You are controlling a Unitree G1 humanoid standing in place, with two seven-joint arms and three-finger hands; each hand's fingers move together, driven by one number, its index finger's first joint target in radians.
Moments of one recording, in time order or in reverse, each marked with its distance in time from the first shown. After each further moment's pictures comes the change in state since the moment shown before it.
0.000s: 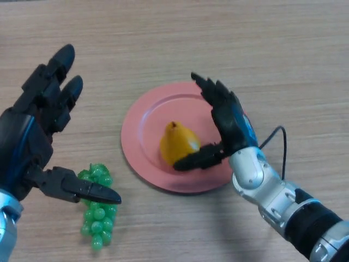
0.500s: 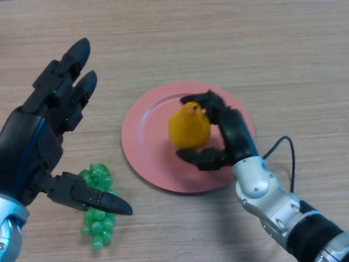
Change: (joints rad) left arm 0.039 -0.003 -0.026 -0.126 -0.001 0.051 0.004; right arm 0.038 0.001 0.079 0.044 0.131 -0.049 0.020
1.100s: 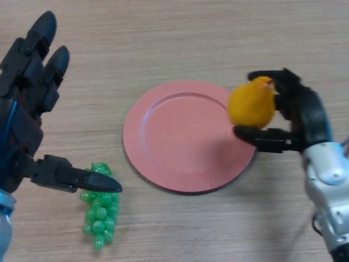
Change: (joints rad) left arm -0.050 0.013 0.023 -0.019 -0.042 -0.020 0.086; right arm 0.262 -0.005 -0.631 -0.548 -0.179 0.300 0.411
